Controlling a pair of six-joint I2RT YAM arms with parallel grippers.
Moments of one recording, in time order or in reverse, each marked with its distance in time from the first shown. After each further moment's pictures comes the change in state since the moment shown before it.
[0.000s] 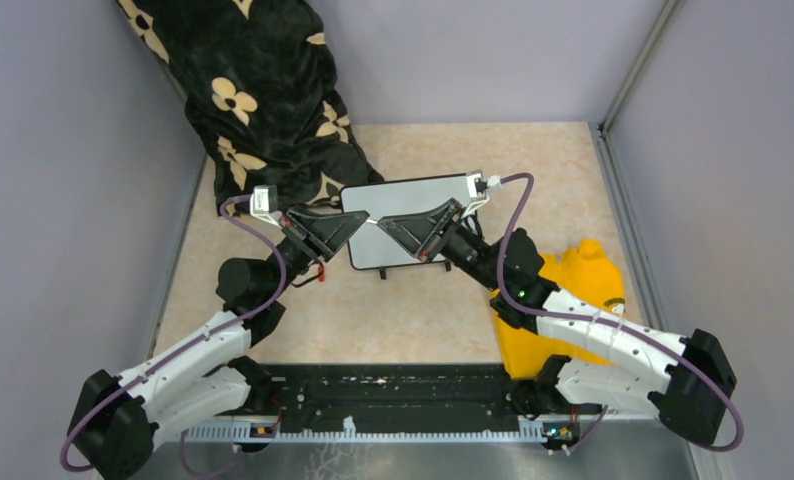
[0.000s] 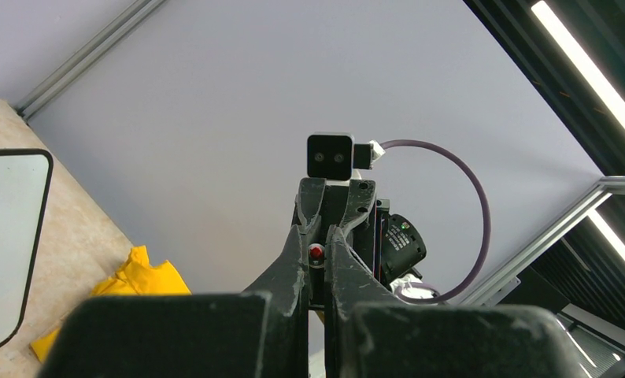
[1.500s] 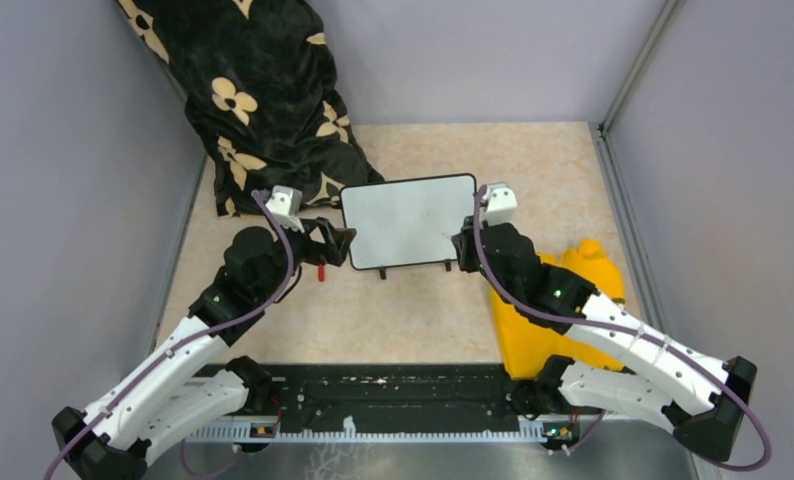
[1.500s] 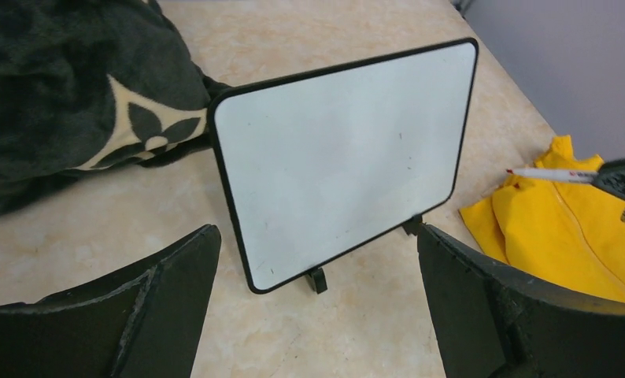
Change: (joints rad) left arm -0.002 -0.139 0.240 -1.092 -0.350 0.887; right arm -0.003 -0.103 0.208 -1.080 0.595 -0.464
